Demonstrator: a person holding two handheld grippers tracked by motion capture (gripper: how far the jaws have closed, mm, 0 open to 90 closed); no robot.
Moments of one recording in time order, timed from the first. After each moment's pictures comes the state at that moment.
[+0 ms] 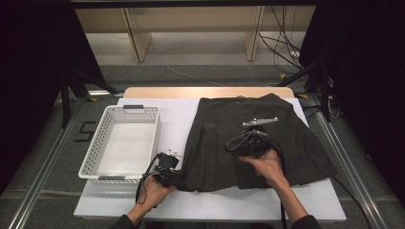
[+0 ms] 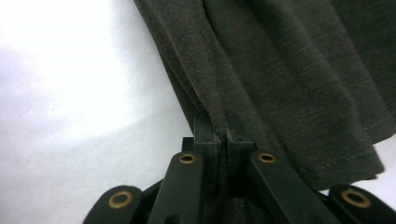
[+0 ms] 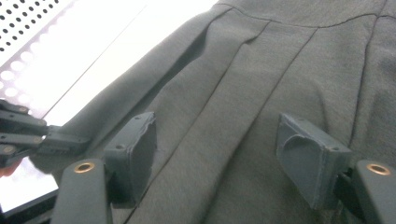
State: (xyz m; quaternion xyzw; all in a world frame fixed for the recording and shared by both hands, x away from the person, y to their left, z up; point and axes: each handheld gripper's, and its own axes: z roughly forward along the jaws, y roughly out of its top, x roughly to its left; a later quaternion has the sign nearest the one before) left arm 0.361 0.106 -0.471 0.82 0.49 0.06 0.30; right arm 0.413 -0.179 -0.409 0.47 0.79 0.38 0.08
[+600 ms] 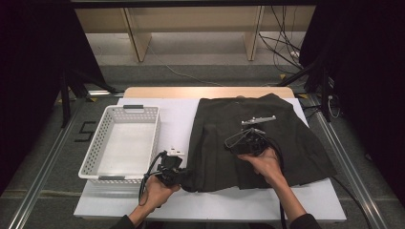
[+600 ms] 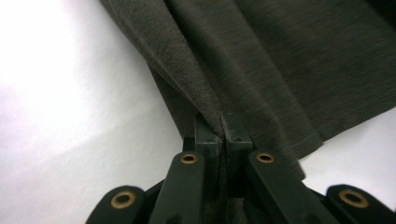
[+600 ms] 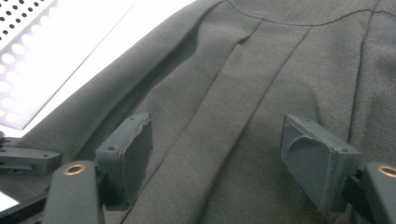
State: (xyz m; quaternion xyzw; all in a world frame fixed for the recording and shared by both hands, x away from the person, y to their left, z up) left arm 0.351 0.094 -0.449 0.81 0.46 0.06 0.36; right arm 0.421 -0.179 -0.413 0.48 0.79 0.37 0.08
